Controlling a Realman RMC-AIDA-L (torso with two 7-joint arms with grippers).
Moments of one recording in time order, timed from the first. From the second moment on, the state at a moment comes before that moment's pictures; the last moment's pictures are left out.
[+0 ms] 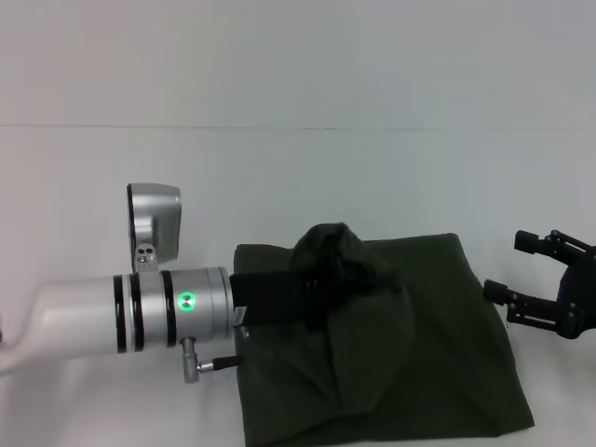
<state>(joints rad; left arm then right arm) -0.80 -2.17 0.27 0.22 2.31 1.42 -2.29 0.43 2.09 -0.34 -0.62 -2.09 -1.60 1.04</state>
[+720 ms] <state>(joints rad) -0.86 -2.18 0.27 0.06 2.20 1.33 -2.05 0.42 2.09 -0.06 -0.55 -2.09 -1.61 1.05</state>
